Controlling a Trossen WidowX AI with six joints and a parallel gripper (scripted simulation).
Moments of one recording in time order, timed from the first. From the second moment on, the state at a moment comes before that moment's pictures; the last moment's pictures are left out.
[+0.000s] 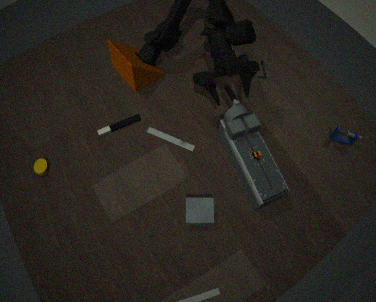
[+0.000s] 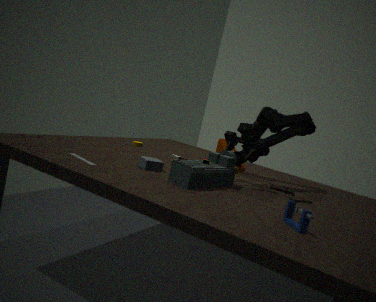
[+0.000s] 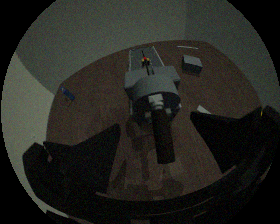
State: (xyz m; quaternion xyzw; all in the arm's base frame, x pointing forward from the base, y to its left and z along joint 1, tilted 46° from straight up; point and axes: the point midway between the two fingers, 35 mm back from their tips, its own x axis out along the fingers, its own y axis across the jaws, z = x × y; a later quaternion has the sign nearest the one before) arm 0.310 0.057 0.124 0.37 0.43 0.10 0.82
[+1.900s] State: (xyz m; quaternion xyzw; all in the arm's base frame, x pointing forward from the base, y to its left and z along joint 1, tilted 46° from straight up) arm 0.306 0.058 0.111 0.37 0.43 0.11 0.82
